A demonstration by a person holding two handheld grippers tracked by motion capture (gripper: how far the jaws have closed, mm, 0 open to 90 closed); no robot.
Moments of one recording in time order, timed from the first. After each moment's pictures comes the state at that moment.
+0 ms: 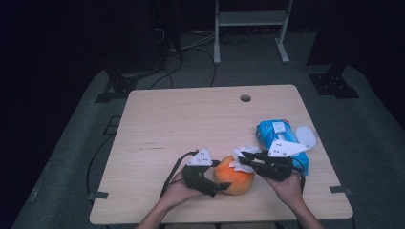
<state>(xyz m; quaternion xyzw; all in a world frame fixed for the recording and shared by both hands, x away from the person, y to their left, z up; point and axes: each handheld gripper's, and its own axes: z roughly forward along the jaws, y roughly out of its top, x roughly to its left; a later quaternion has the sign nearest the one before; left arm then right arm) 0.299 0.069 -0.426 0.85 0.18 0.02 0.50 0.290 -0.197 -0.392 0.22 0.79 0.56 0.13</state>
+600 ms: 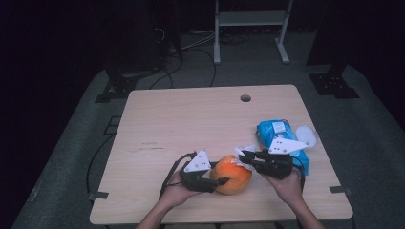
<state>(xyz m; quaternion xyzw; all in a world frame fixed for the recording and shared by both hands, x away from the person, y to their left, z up) 0.285 0.072 -0.410 0.85 0.14 0.09 0.50 0.296 -0.199 -0.393 0.24 0.79 0.56 0.11</state>
